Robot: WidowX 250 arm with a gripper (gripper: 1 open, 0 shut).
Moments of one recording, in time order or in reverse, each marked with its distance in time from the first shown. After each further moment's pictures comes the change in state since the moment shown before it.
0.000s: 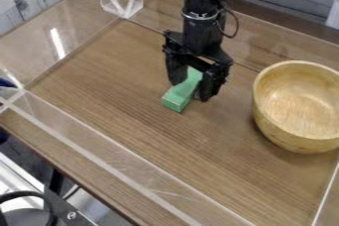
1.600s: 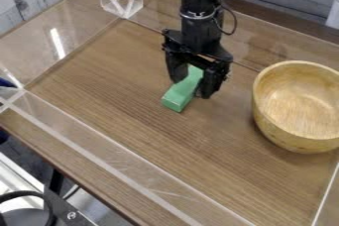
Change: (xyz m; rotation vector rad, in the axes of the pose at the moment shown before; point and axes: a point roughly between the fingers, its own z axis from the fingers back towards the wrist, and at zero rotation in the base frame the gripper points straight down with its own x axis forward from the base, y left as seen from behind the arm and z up) arm 0.010 0.003 -0.002 0.003 -0.087 0.027
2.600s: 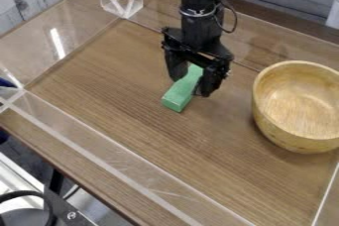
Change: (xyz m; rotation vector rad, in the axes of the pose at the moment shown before) arm -0.002 -0.001 0.006 0.010 -0.009 0.001
